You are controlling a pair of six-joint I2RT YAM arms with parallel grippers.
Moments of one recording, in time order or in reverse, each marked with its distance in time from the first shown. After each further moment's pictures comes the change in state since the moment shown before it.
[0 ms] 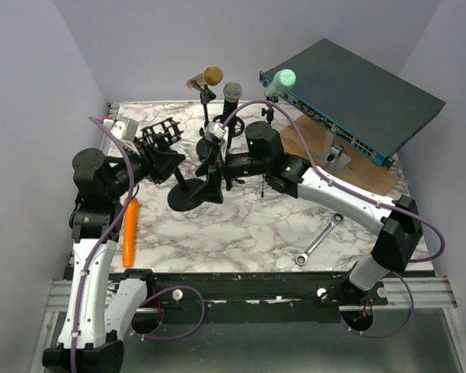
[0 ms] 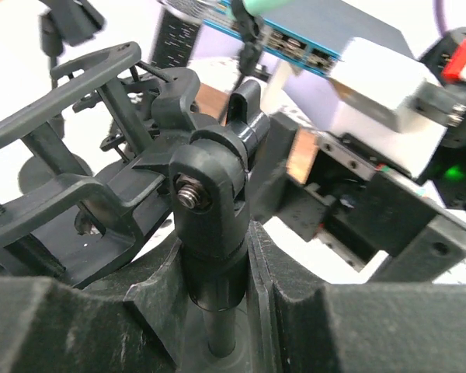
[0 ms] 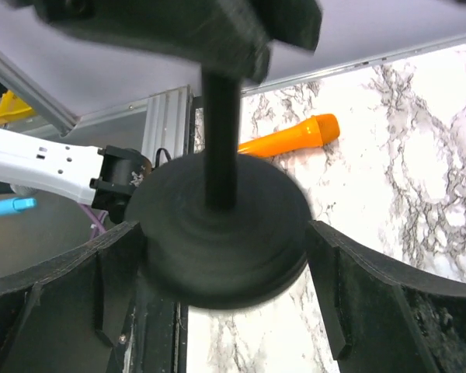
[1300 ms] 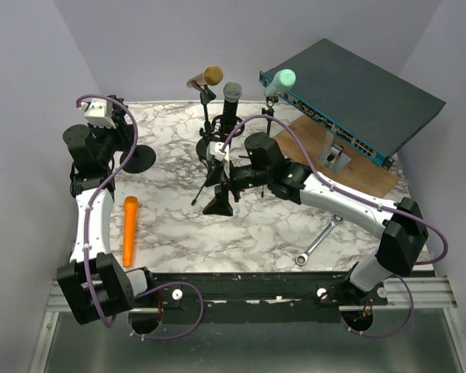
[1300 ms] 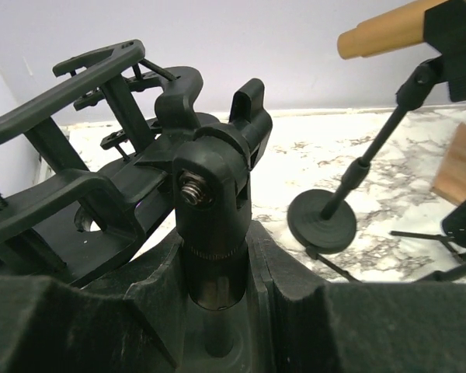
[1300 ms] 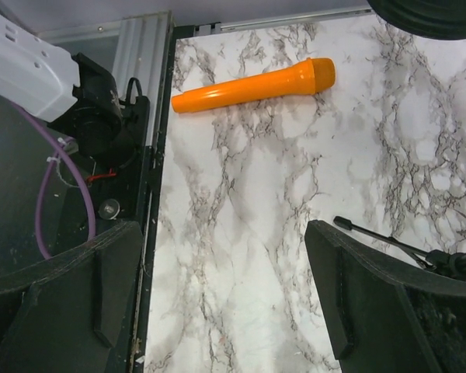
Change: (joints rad) left arm 0.330 0.383 -0.034 0.364 -0.218 0.326; right arm 0.002 -0.052 -0.105 -0.092 -0.002 -0.245
